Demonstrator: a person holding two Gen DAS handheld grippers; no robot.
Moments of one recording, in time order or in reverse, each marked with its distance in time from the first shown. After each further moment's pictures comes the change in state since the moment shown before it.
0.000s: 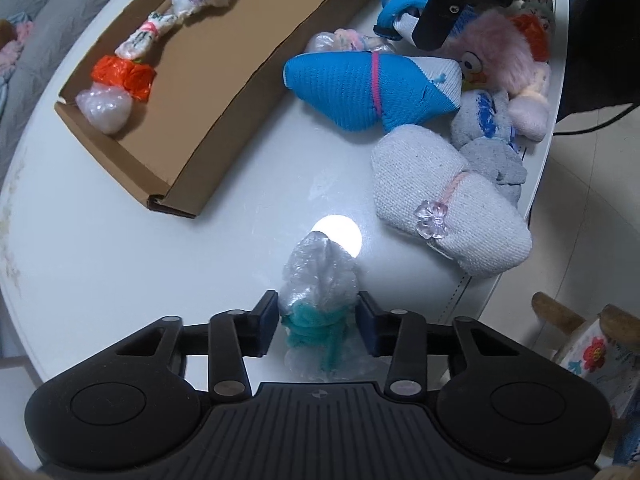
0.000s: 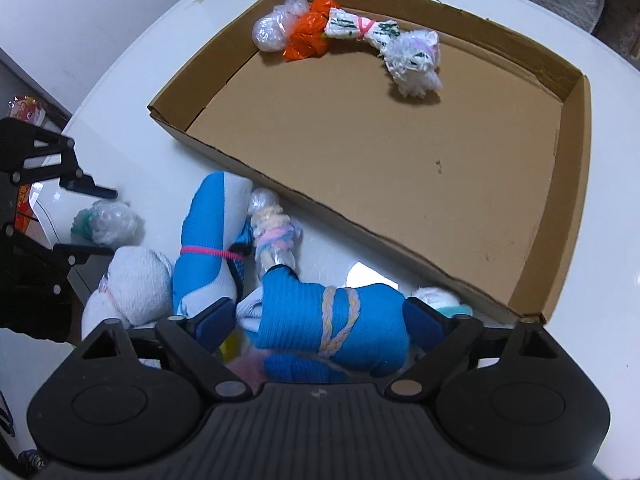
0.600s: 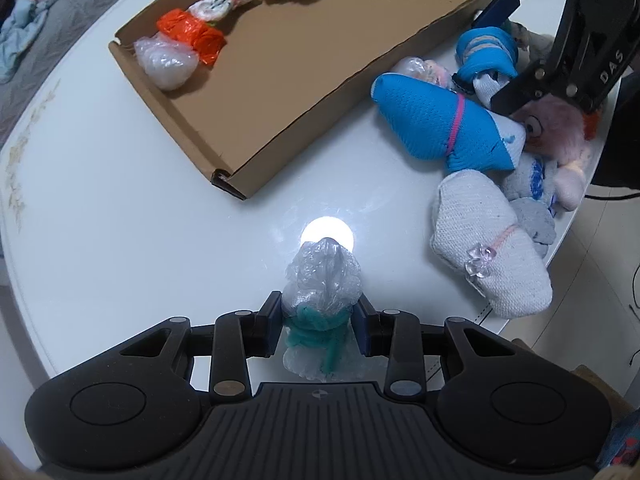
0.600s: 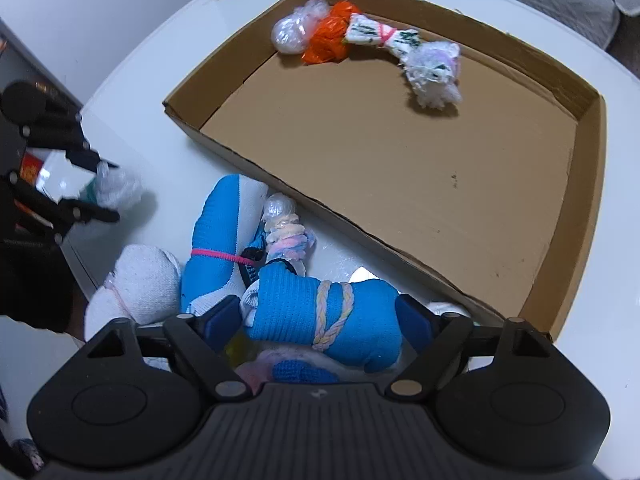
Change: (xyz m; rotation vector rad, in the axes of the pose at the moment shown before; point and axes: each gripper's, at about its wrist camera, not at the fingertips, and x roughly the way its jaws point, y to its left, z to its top) left arm -0.009 0.033 0.006 -0.231 0.012 -0.031; right arm 0.004 0.008 0.003 -0.044 -0.017 -0.026
